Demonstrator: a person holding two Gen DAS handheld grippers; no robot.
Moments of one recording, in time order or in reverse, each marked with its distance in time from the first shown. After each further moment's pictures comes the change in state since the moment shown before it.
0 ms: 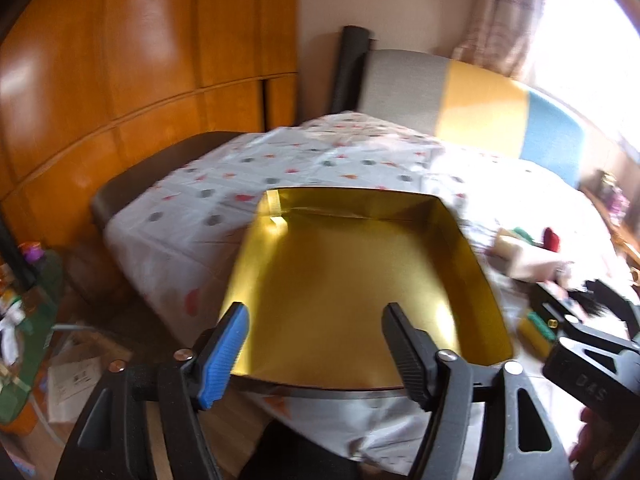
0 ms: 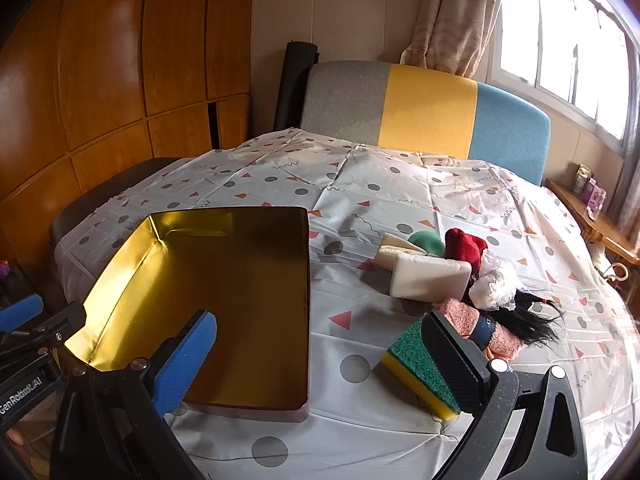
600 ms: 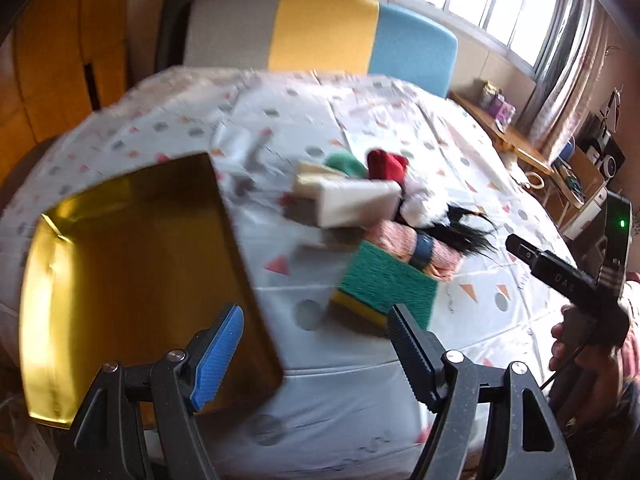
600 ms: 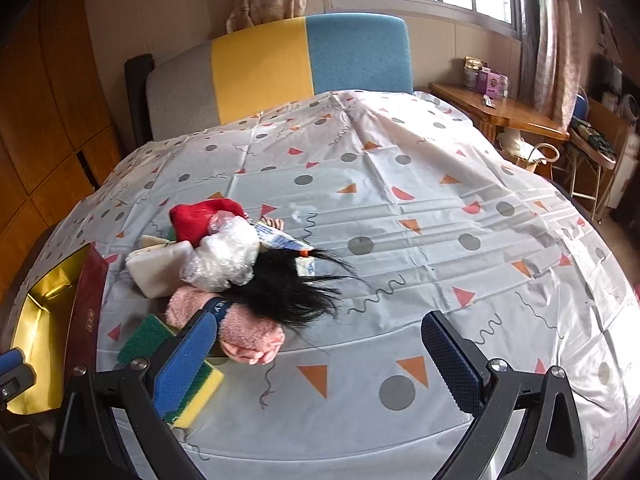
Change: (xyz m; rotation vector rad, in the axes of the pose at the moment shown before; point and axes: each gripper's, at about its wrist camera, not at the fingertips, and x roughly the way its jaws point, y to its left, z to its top) left arm 0.044 -0.183 0.011 0.260 0.282 -0.417; right arm 0.006 -0.261 -0.041 0.381 0.110 -0.225
